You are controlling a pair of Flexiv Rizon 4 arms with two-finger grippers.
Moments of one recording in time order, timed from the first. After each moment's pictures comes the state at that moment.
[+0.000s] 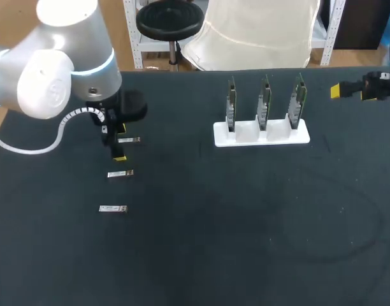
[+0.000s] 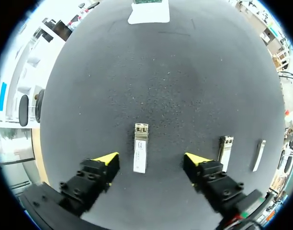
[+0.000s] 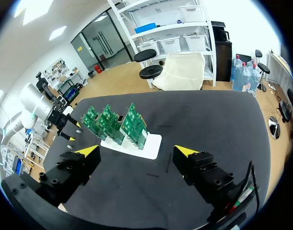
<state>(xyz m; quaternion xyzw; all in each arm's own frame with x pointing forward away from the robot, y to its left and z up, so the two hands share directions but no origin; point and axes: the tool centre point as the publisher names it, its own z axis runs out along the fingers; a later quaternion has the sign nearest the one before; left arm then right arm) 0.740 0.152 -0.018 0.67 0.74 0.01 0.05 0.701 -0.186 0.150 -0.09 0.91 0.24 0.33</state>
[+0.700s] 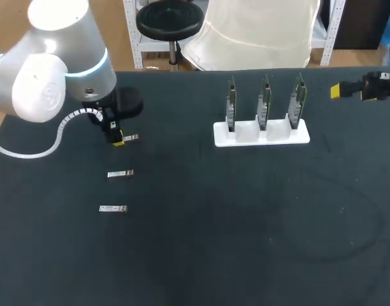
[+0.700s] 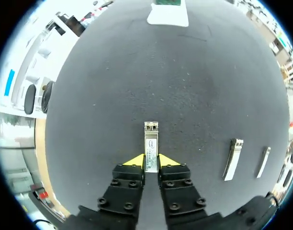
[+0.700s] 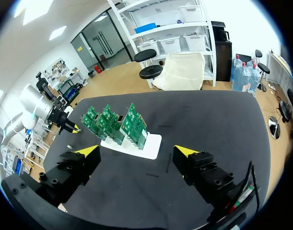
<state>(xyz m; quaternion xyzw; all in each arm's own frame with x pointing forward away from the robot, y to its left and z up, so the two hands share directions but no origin) 0.755 0.158 -0.014 0.62 0.78 0.01 0.08 0.701 -0.186 0.150 -0.09 0.91 0.24 0.33</state>
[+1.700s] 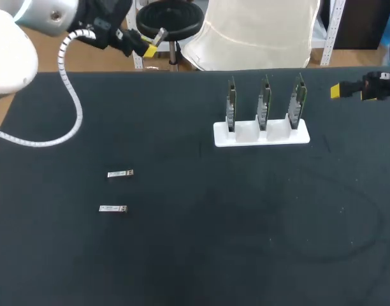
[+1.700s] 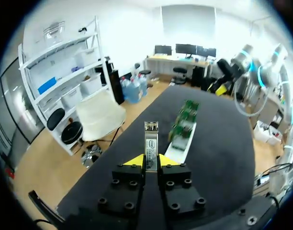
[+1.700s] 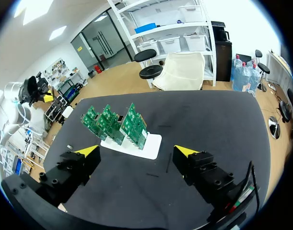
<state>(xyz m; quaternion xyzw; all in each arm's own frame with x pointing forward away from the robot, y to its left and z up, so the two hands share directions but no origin) 0.774 0.040 0.224 0.46 0.78 -0.20 0.37 0.701 -0.186 0.150 -0.09 0.91 0.24 0.33</state>
